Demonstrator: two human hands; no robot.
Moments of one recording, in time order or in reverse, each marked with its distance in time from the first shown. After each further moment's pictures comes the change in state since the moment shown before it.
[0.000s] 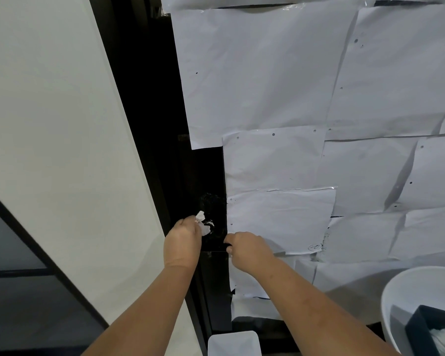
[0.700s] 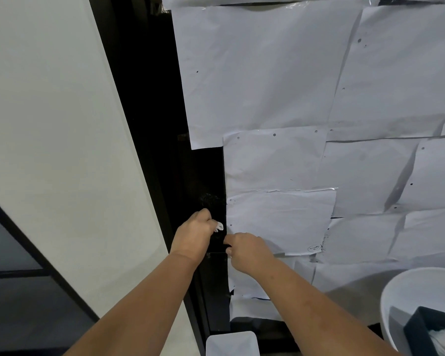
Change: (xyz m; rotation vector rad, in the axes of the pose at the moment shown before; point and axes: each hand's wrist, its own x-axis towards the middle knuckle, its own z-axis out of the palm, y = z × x) left_hand 0.020 0.007 0.008 0.196 -0.239 0.393; right_hand 0.001 0.001 0.000 -0.008 0.018 -0.021
